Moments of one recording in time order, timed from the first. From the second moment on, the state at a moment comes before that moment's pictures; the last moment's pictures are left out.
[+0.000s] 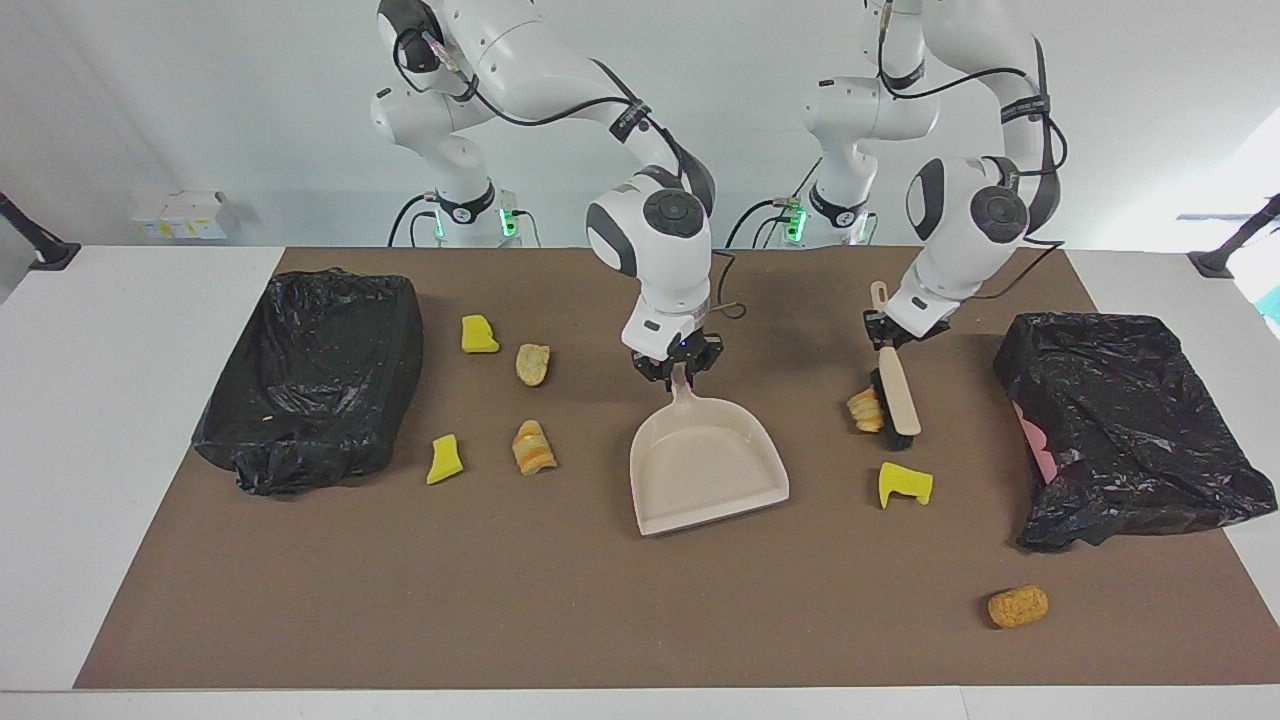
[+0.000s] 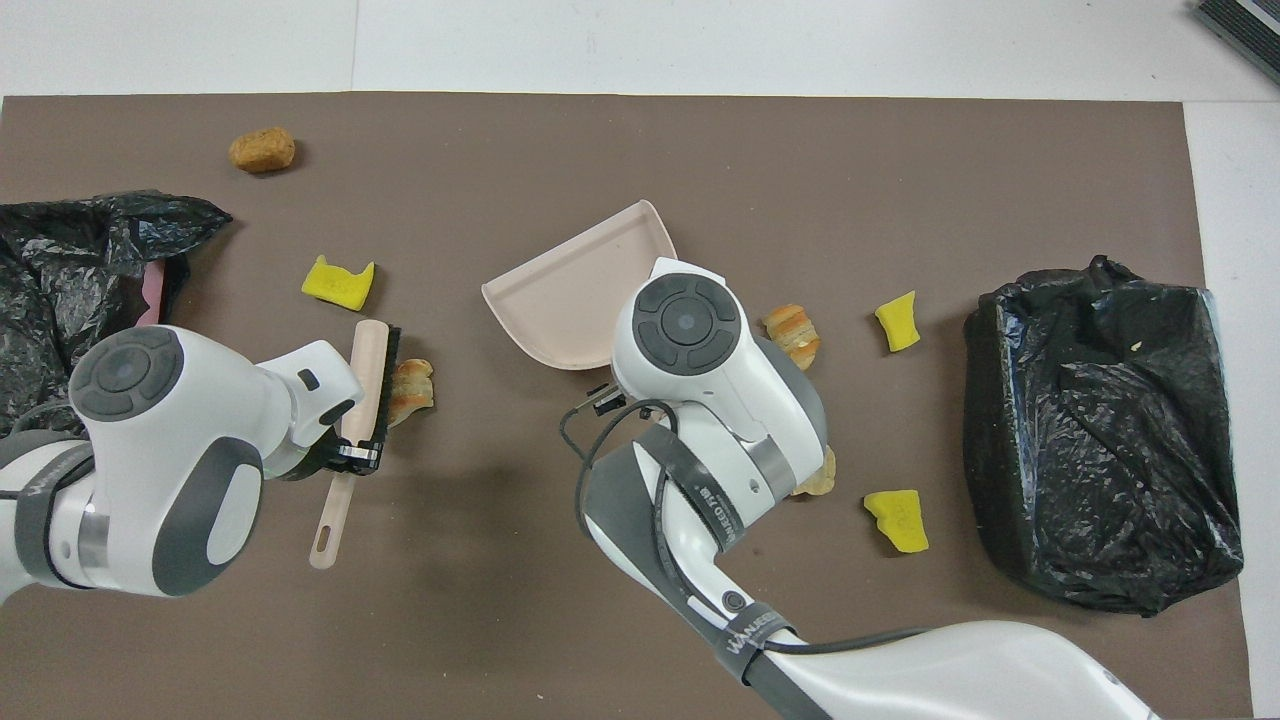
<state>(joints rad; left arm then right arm) -0.24 -0.06 0.00 -2.24 -0.07 2.04 -0.03 0.43 0.40 0.16 -1.68 -0.04 2.10 0.07</state>
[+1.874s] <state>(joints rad) 0.00 0.64 0.03 -1.36 0.30 2.24 0.25 0.34 0.43 0.16 -1.69 -0.22 2.05 -0.90</state>
